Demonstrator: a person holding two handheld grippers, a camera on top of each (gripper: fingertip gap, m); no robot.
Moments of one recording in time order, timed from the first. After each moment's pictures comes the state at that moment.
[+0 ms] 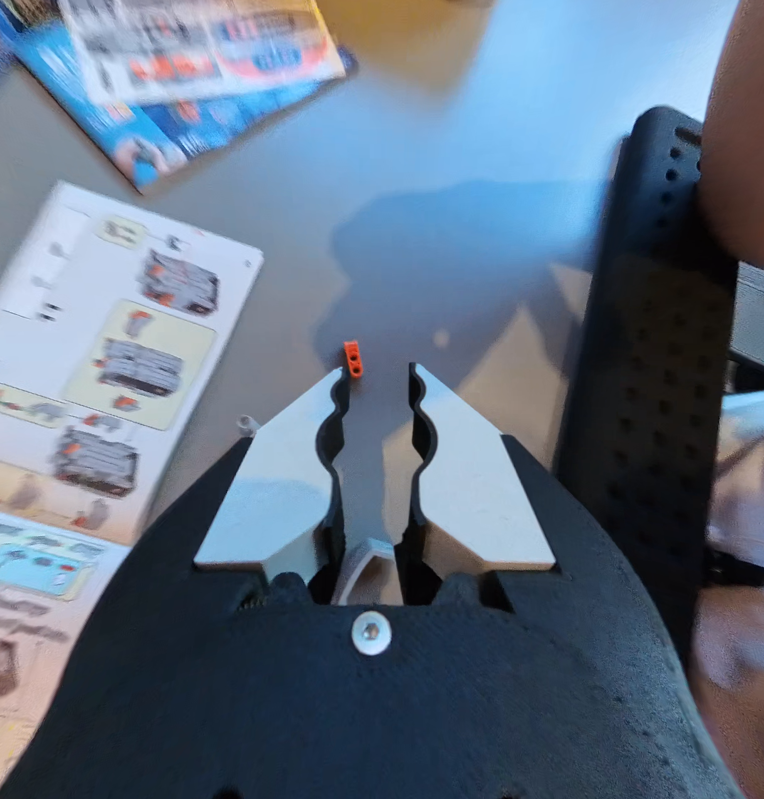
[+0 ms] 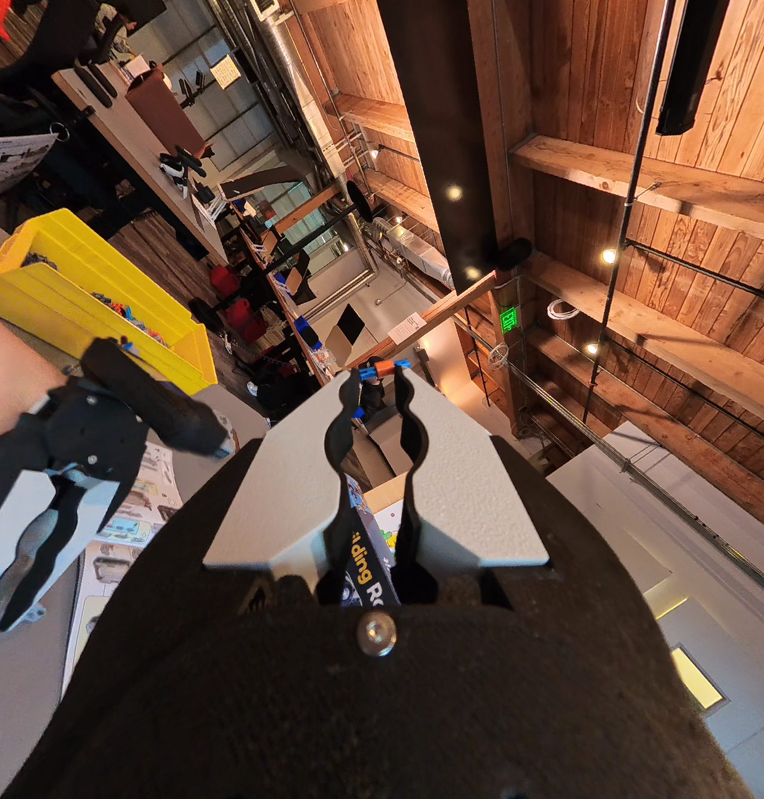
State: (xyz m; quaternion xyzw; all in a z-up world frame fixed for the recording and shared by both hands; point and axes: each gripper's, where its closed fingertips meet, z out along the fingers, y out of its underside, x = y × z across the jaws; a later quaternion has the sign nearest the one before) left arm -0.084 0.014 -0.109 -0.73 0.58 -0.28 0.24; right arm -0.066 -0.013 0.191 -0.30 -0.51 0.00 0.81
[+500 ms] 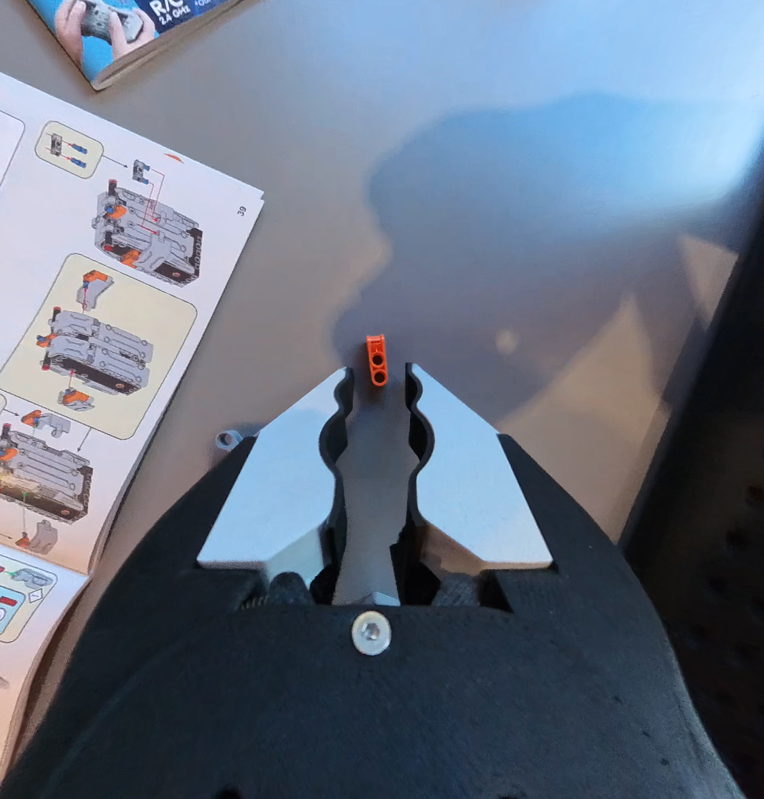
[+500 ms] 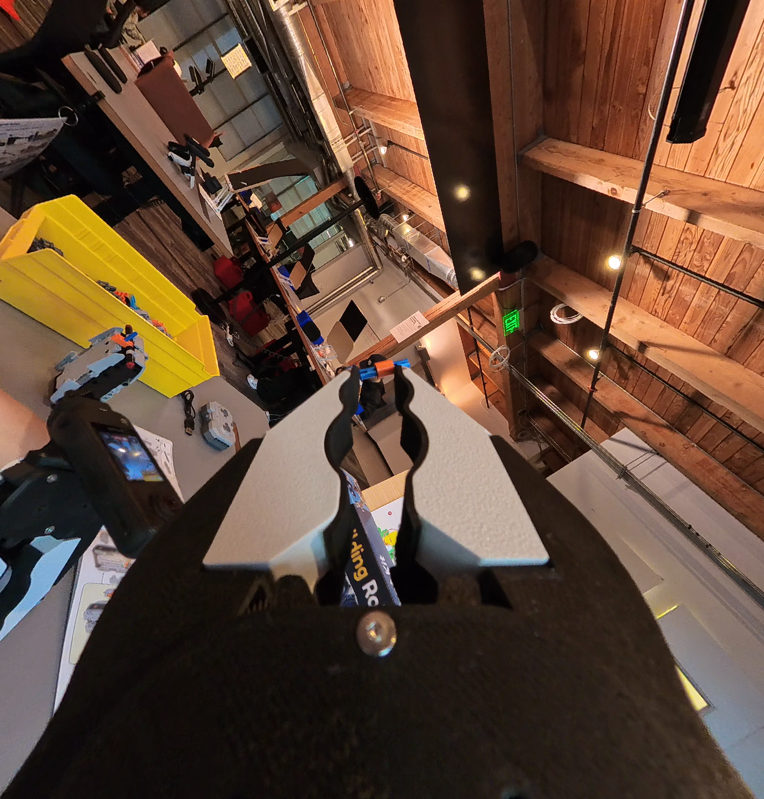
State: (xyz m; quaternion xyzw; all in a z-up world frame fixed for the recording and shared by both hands) left arm -0.069 0.026 -0.163 -0.77 0.56 -0.20 0.21; right arm -0.067 -0.016 0.188 -0.30 -0.52 -0.01 0.80
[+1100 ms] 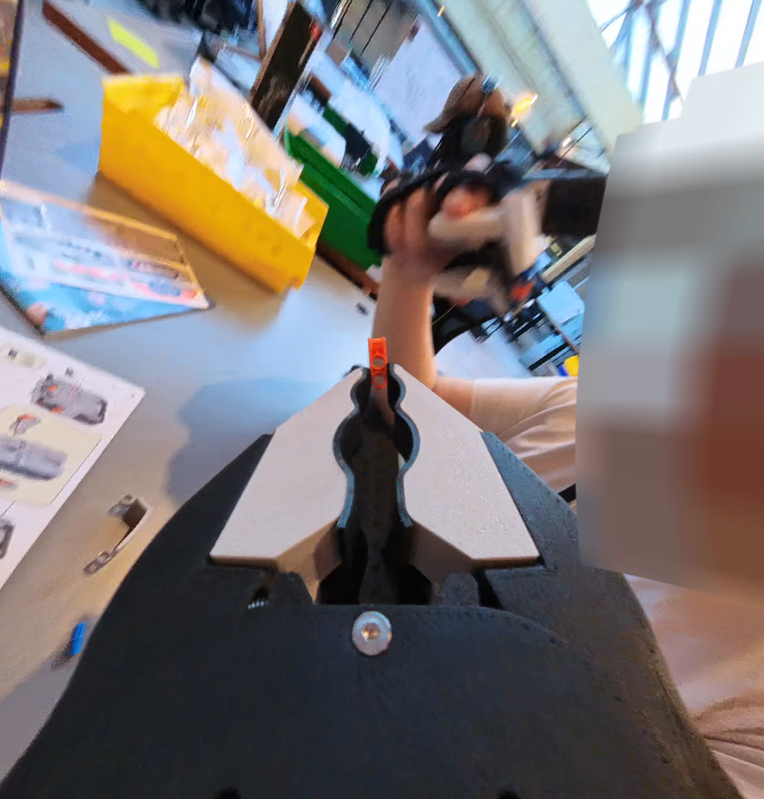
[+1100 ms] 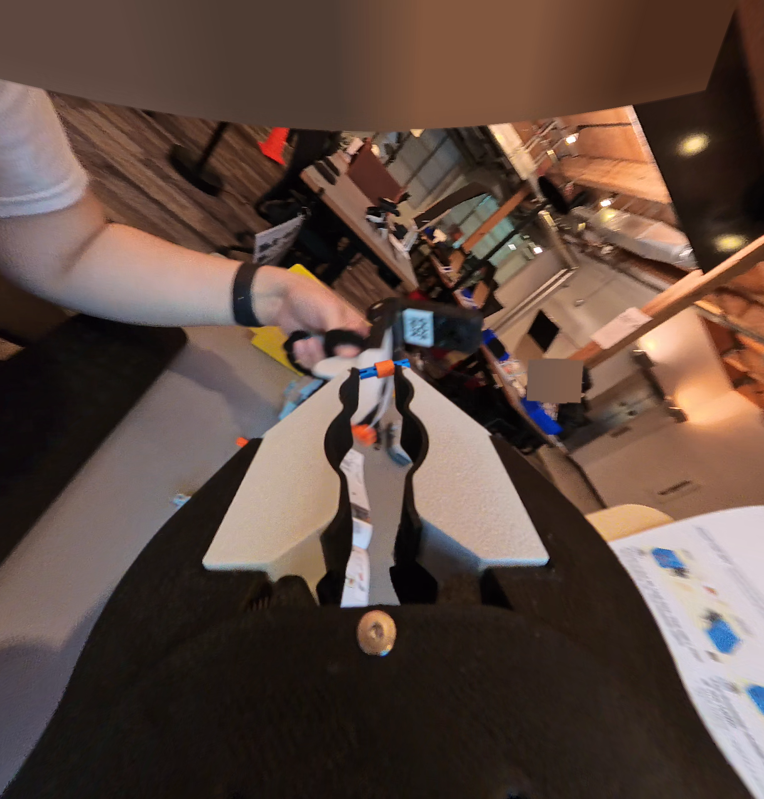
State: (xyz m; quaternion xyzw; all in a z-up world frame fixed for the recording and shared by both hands) left arm -0.135 0.024 0.072 -0.64 0.39 -0.63 0.19; right arm -0.105 -0.028 0.134 -0.35 -0.63 0.20 0.67
